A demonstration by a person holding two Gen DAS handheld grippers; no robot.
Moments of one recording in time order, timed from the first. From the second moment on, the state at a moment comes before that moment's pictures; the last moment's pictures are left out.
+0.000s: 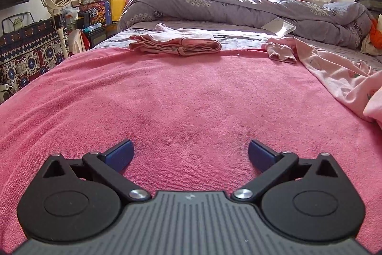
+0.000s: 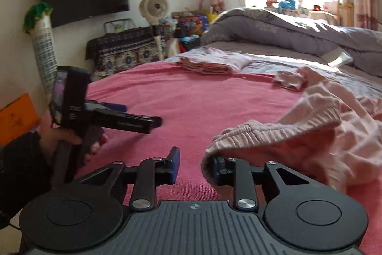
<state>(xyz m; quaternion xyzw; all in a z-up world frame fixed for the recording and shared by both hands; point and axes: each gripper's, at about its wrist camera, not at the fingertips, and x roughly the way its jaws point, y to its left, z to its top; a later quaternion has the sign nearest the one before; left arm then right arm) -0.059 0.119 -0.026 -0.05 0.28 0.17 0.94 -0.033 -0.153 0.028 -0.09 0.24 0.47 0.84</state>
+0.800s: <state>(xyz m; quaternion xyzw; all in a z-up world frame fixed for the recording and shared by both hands) -0.086 0.092 -0.009 -0.03 0.22 0.14 0.97 0.002 -0.211 -0.003 -0.21 0.17 0.15 0.95</state>
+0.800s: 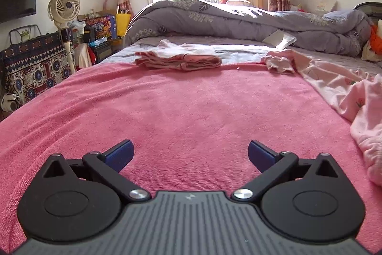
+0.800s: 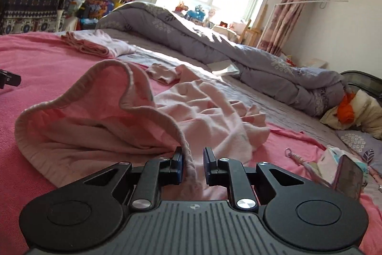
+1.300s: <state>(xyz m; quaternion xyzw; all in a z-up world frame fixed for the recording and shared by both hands) -0.025 -0.081 -0.008 0.16 0.21 0.06 0.96 -0.032 -0.267 0.013 -0.16 0.09 0.12 0.98</state>
